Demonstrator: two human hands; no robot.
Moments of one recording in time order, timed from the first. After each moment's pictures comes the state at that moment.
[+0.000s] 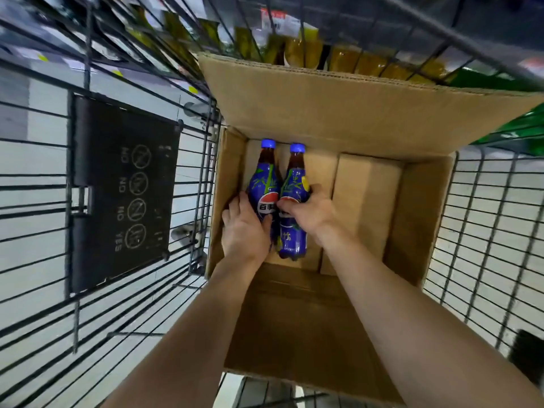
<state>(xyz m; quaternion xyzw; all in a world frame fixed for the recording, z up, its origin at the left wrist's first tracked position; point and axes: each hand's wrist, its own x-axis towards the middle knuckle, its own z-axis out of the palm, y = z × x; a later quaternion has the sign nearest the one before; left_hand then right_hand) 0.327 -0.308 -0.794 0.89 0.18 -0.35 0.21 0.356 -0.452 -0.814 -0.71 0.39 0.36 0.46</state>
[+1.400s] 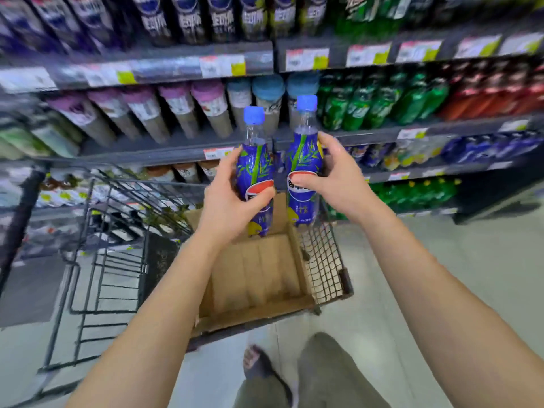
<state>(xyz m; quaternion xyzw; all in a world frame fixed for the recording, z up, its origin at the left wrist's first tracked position) 0.310 -0.409 -0.347 0.80 -0.17 -0.05 0.58 0.257 -0.624 -0.324 -0.77 0.12 -0.06 0.62</state>
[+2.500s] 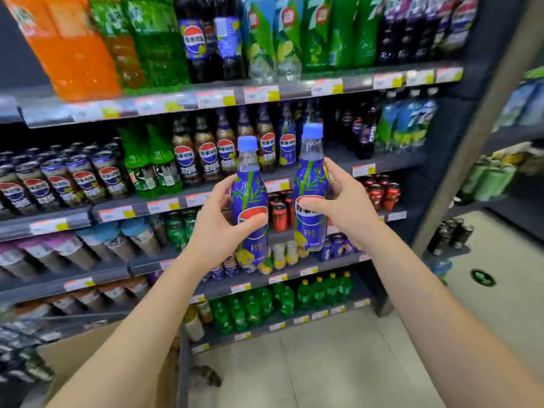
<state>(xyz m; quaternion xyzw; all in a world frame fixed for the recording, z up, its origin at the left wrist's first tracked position) 0.126 -0.877 -0.145 0.76 -0.31 -0.02 0.58 0.020 -1.104 -0.125 -0.75 0.07 -0.22 0.62</state>
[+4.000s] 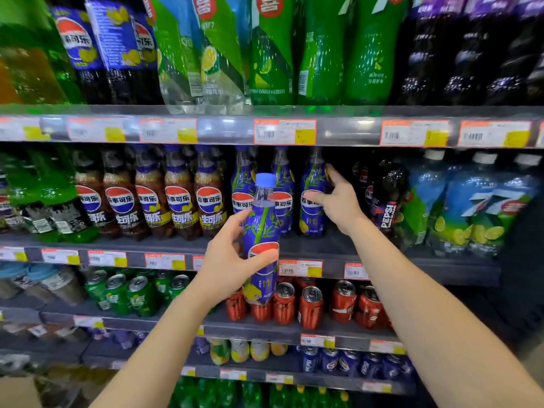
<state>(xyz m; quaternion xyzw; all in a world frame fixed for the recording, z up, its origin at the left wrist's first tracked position) 0.284 -1.210 -0.203 0.77 -0.20 0.03 0.60 0.368 -1.475 -0.178 -0.77 -0.01 -0.22 0.60</state>
